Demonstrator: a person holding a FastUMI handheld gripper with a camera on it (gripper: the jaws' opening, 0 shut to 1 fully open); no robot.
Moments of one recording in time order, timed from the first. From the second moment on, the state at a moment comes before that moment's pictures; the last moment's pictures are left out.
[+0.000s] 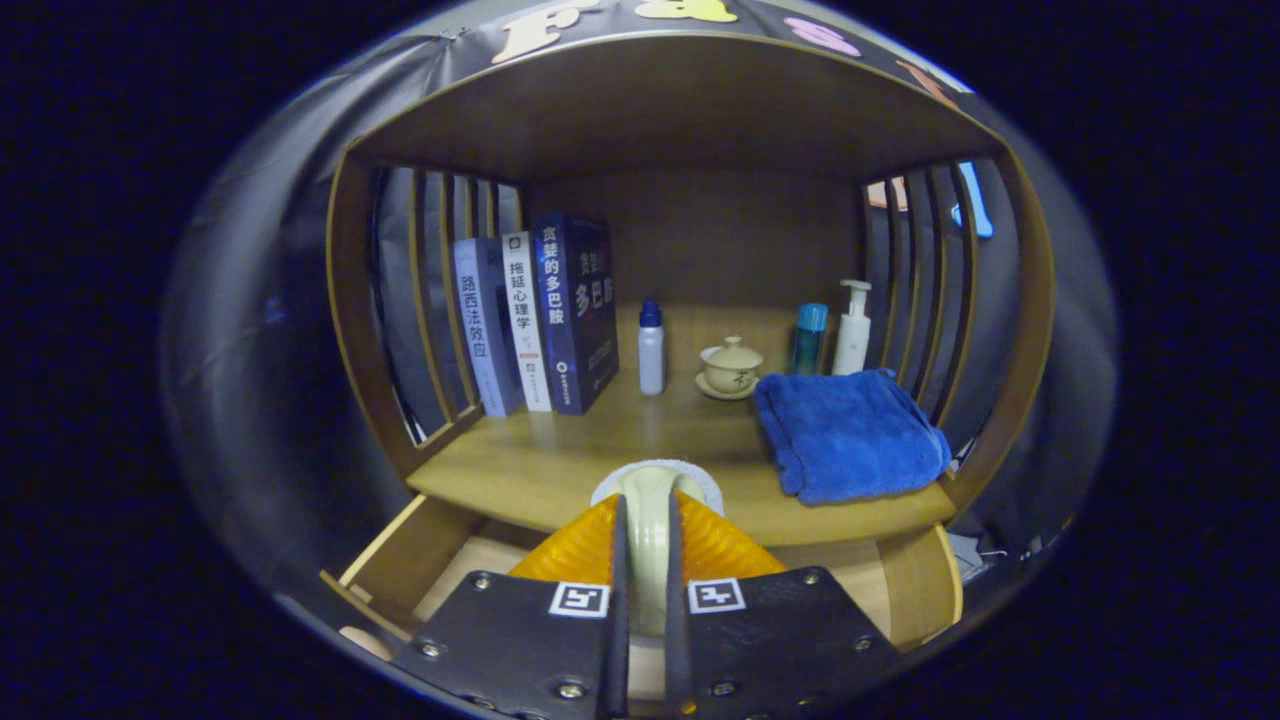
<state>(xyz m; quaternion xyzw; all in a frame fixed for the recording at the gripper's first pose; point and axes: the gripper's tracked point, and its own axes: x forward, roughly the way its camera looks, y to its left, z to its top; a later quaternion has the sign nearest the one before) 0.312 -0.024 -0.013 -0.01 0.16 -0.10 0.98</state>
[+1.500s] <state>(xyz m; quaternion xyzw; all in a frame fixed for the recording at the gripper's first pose) 0.439 -0.061 -0.046 -0.08 0.13 -0.16 0.98</state>
